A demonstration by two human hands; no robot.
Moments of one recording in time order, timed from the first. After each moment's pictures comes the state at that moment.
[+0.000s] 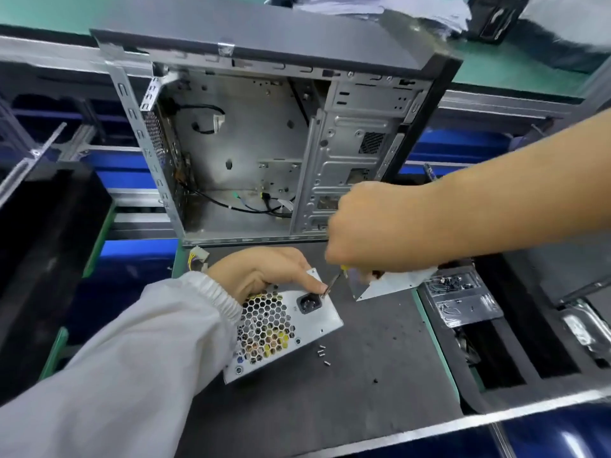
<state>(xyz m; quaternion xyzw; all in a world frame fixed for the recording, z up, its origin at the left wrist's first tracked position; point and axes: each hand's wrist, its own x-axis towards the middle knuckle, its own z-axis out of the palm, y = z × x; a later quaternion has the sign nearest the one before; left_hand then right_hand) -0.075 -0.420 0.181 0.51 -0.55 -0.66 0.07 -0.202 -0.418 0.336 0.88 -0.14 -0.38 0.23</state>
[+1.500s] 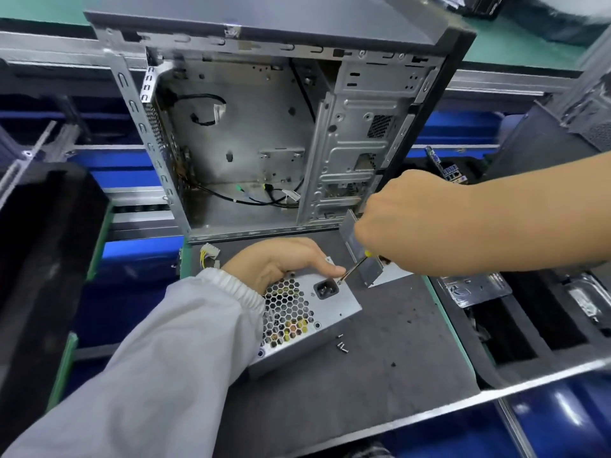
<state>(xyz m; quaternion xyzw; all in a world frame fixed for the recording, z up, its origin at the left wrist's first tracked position) -0.071 -0.427 0.174 0.50 -0.52 -0.69 0.09 -0.202 -0.393 0.340 0.86 -0.29 -0.36 0.20</state>
